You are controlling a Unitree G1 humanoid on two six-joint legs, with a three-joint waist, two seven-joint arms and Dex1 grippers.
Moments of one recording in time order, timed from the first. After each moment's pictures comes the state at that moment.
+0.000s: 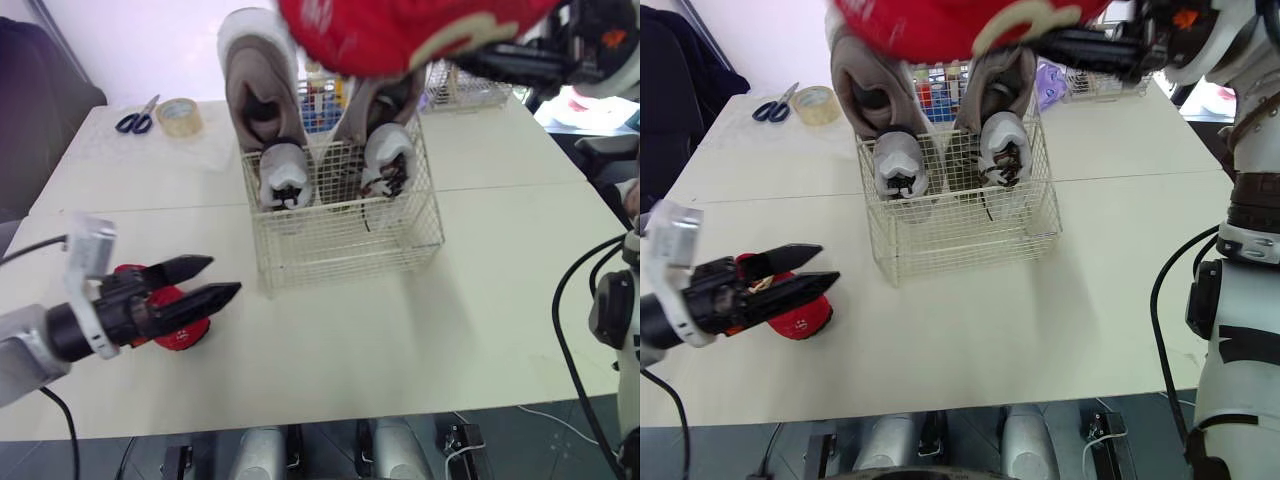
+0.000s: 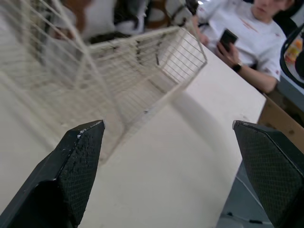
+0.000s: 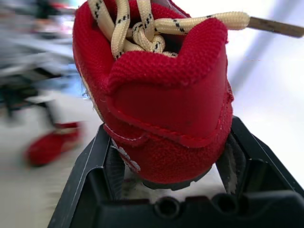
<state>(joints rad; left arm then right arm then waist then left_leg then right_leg) 0.25 1.04 0.74 -0.65 -1.66 0.90 -0.40 -1.23 -0.84 -0.04 0.20 0.68 0.42 1.45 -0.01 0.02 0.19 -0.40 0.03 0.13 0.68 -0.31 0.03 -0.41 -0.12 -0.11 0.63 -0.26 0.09</state>
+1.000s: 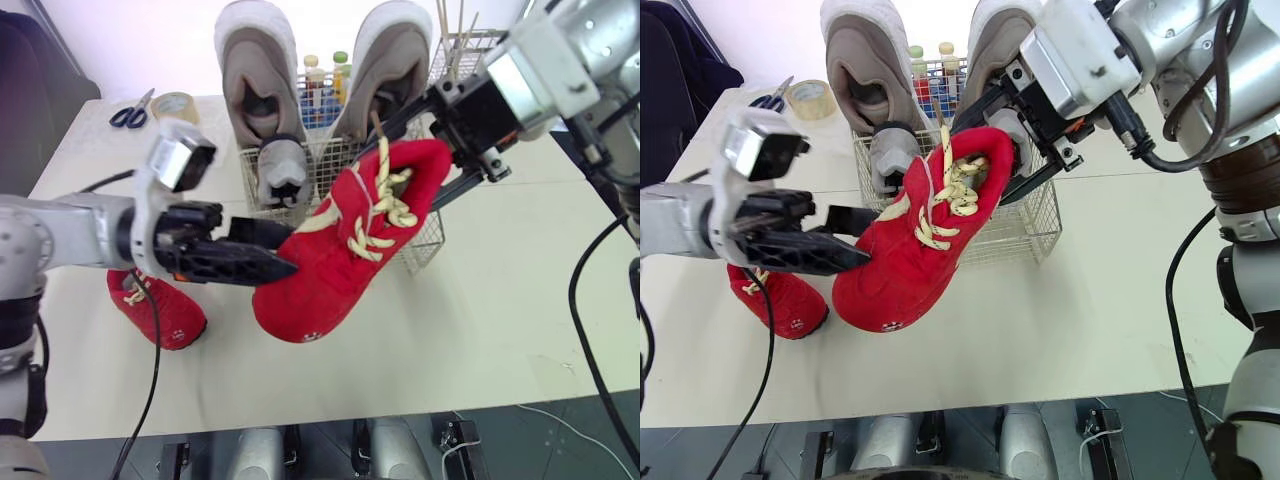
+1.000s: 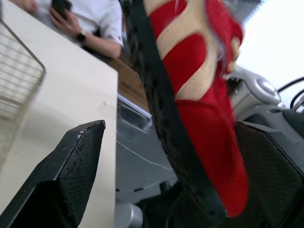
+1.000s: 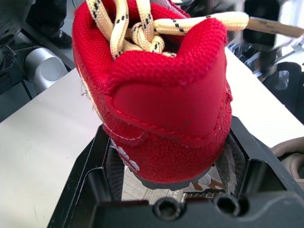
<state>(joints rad) -0.73 0.97 0.00 -0.21 -1.65 1.22 -0.84 -1.46 -0.96 0.59 0.16 0.75 -0.03 1.61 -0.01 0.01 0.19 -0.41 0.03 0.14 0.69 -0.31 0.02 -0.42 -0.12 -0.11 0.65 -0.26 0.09</state>
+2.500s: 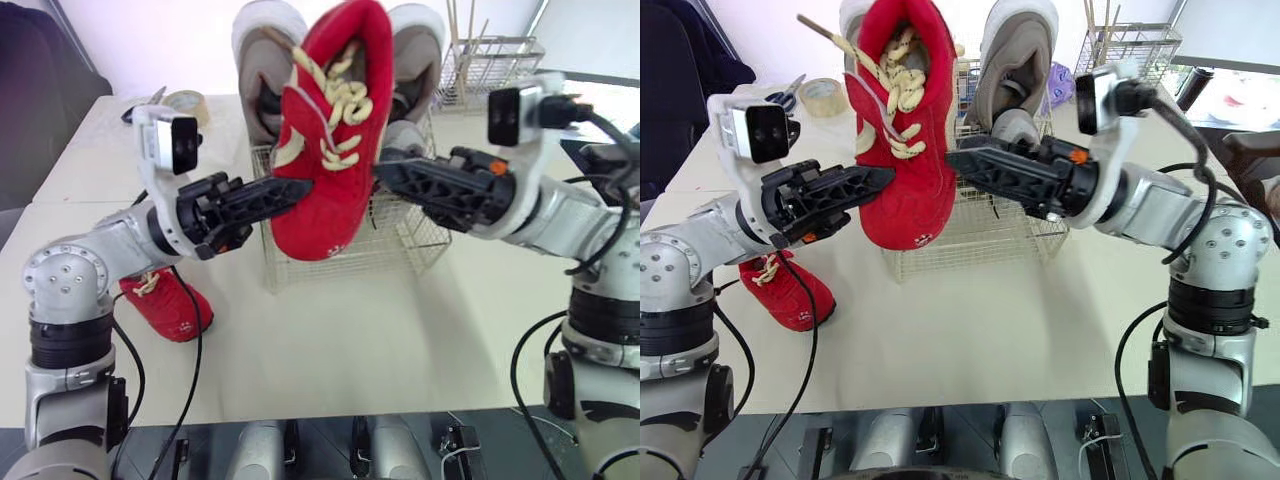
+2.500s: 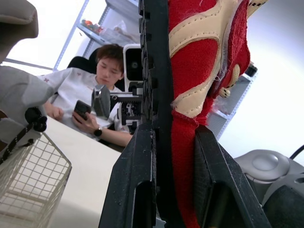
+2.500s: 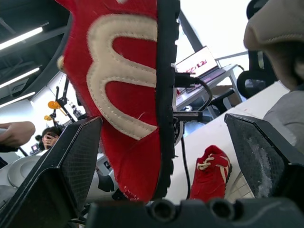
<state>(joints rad) -0.63 0.62 0.20 -0.24 -1.58 1.00 -0.68 -0.76 -0.63 -0.18 -0.22 1.63 1.07 0.46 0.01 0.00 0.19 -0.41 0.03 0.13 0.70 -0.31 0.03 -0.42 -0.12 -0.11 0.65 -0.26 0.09</state>
